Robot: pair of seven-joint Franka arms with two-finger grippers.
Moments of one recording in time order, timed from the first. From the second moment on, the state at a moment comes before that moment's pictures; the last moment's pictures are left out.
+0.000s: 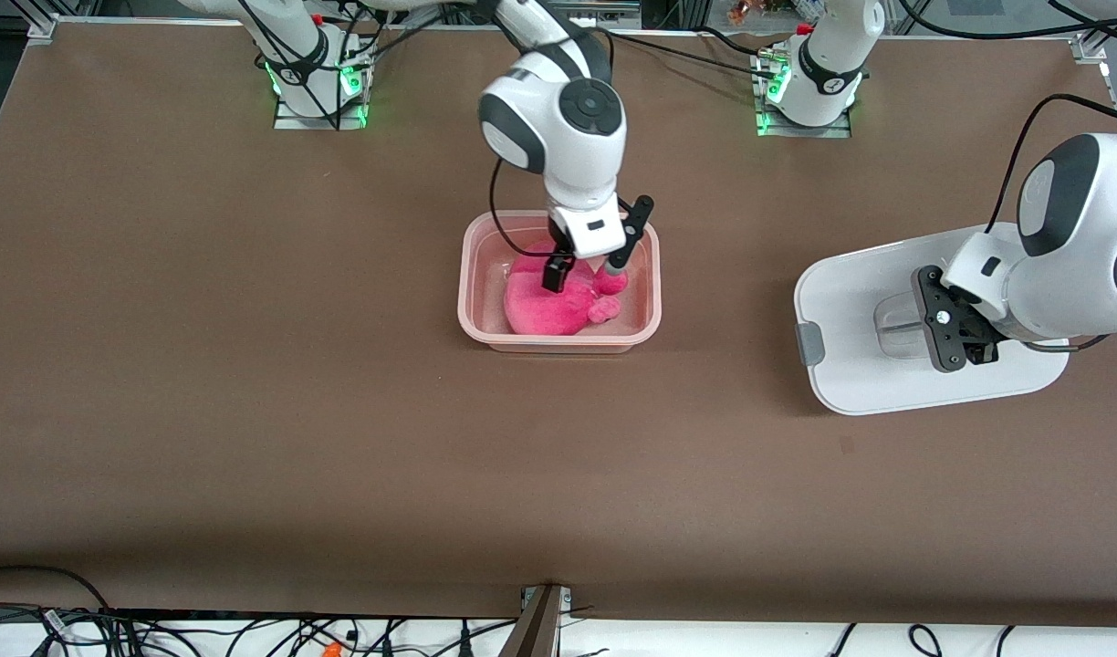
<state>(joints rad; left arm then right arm) 0.30 0.38 -0.41 -1.51 0.26 1.61 1.23 0.87 0.58 -0.07 -1.33 -0.05 1.95 -0.23</state>
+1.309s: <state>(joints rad) 0.24 0.38 -0.64 -1.49 -0.07 1.65 1.19 0.41 -0.05 -0.20 -1.55 0.00 1.48 0.04</state>
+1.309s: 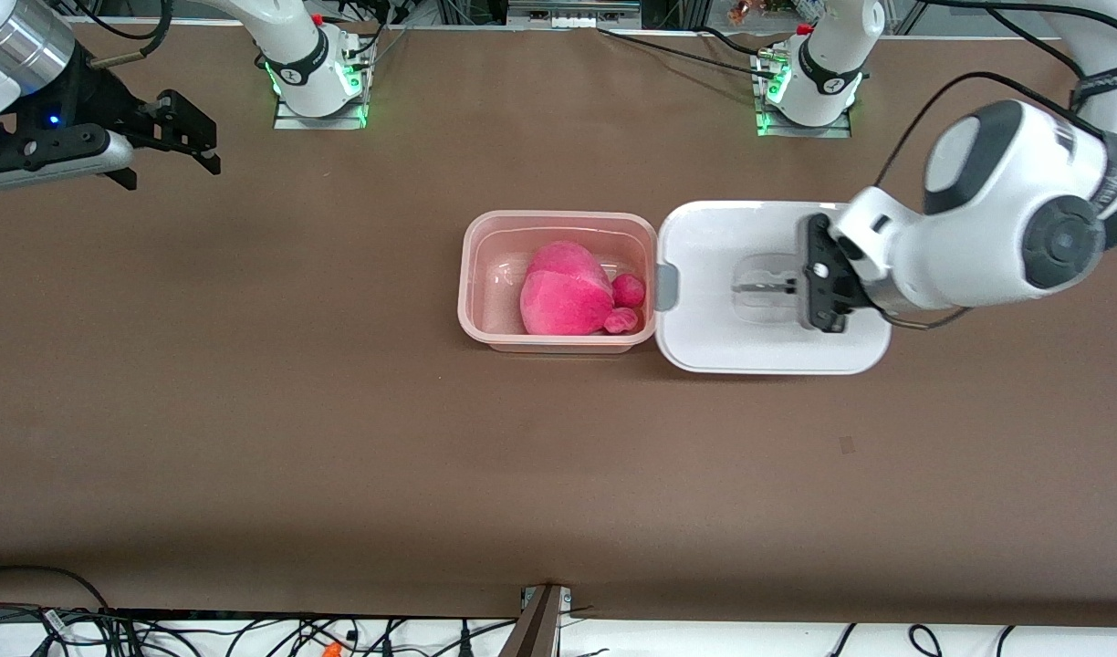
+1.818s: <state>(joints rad) -0.09 0.39 -0.65 -1.53 0.04 1.92 0.85 0.20 -0.05 -0.01 -1.55 -0.02 1.47 0.05</state>
